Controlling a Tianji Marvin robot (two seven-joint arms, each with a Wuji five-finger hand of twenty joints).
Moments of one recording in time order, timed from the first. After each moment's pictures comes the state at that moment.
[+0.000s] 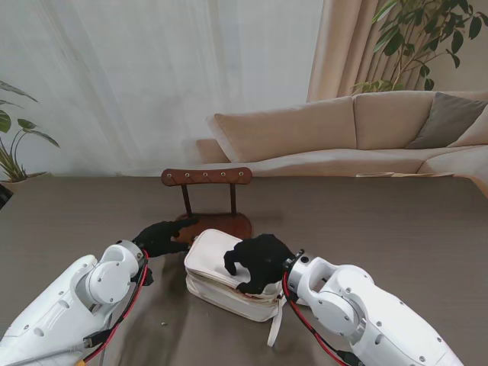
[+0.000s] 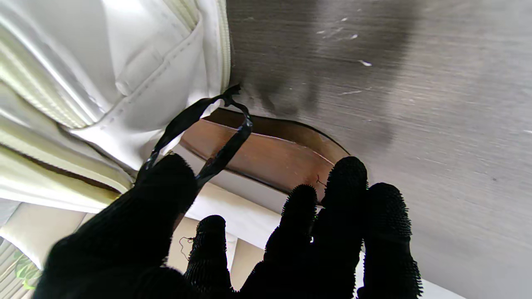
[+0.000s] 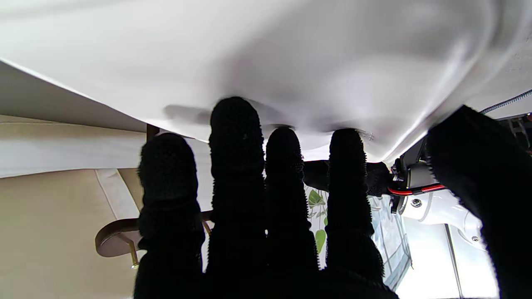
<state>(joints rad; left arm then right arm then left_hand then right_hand) 1.38 -1.07 -1.16 -1.36 0.58 -0.04 -0.14 -1.36 -1.05 0.89 -1.65 -0.96 -0.26 0.07 0.67 -0.34 0.65 -0.13 0.40 -0.08 0.00 0.02 0.64 0.35 0.23 0.55 0.81 0.43 0.43 1.28 0.25 0.39 1.18 0.62 0.19 -0.80 1.20 -0.18 0.64 -0.21 0.92 0.53 0.82 0.02 0.87 0.70 1.07 0.07 0.93 0.63 0.71 0.27 1.35 0.67</state>
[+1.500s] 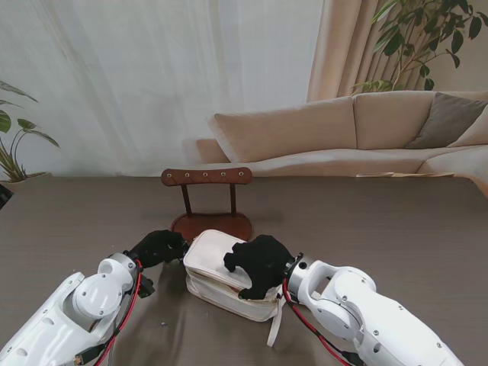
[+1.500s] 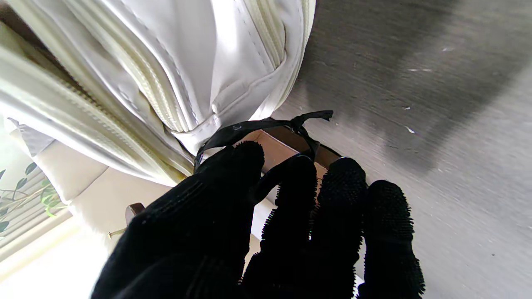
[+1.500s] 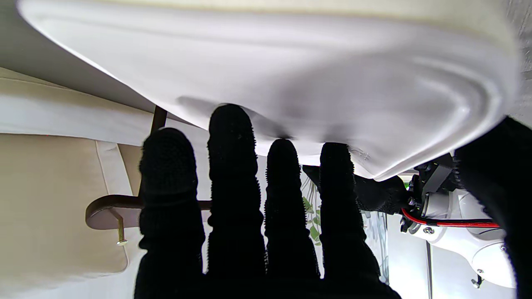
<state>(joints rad) 1.50 -1.09 -1.26 -1.42 0.36 -0.08 -0.14 -1.37 -1.03 0.87 -1.67 -1.13 -0.27 0.02 1.01 -0.42 0.57 -0.13 0.77 0.15 0.81 0.58 0.91 0.31 0.39 1.10 0.88 0.40 0.62 1.41 0.30 0.41 1.25 0.67 0.10 -0.77 1.16 -0.18 0.52 -0.11 0.87 0.49 0.66 0.03 0.81 0.65 0.94 0.11 0.88 0.63 0.70 0.26 1.27 0.67</state>
